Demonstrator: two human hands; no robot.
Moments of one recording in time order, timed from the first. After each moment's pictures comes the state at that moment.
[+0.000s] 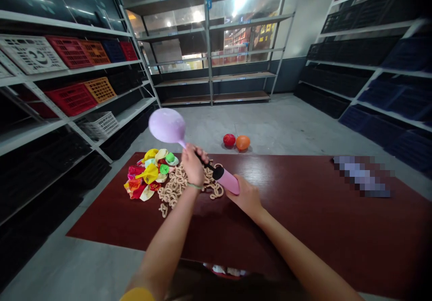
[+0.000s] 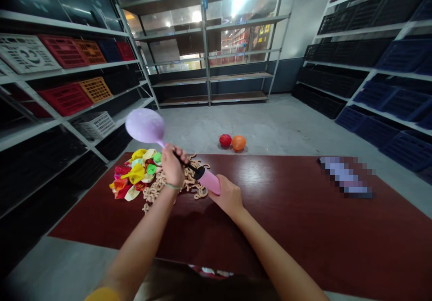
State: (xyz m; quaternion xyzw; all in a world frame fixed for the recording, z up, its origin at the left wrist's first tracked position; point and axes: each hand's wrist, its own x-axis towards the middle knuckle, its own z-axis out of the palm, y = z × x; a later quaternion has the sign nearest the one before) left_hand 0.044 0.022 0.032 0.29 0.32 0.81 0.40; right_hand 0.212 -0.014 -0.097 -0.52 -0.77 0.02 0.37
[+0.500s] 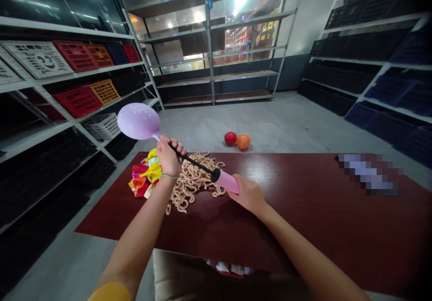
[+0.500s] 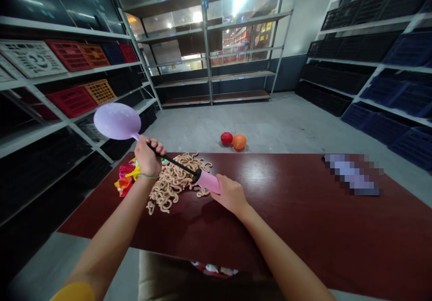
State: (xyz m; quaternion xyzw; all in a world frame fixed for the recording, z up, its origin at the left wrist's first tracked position) left_hand -0.031 0.022 0.062 0.28 0.33 0.82 0.36; right_hand 0.216 -0.014 -0.095 -0.47 -0.82 0.01 0.32
